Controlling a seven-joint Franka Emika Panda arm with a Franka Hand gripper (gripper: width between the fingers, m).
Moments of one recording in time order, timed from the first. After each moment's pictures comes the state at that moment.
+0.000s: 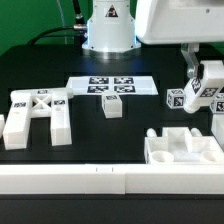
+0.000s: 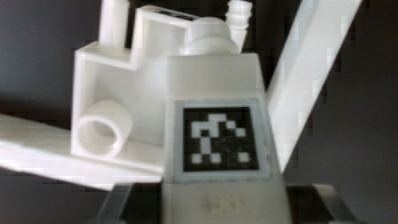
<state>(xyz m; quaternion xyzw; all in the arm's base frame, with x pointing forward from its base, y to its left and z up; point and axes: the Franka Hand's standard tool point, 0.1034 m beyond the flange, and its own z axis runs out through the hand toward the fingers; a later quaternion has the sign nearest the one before) 0.628 0.097 0.115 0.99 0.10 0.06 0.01</state>
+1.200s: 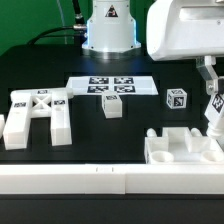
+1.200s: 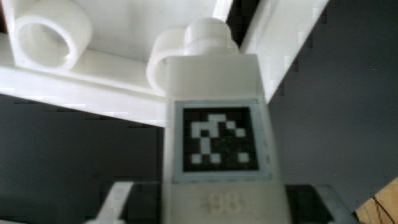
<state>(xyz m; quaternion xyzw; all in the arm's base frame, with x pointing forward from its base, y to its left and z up) 0.661 0.113 0.112 0.97 0.12 0.22 0.00</state>
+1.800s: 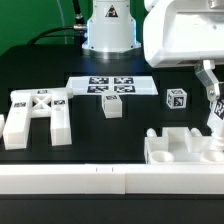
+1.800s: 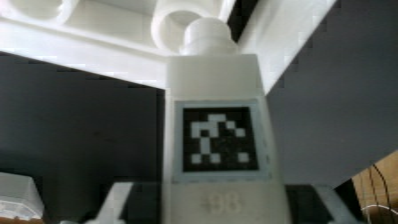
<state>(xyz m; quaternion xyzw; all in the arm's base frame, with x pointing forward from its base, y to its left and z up) 0.670 0.110 0.105 0.95 0.13 0.29 0.00</state>
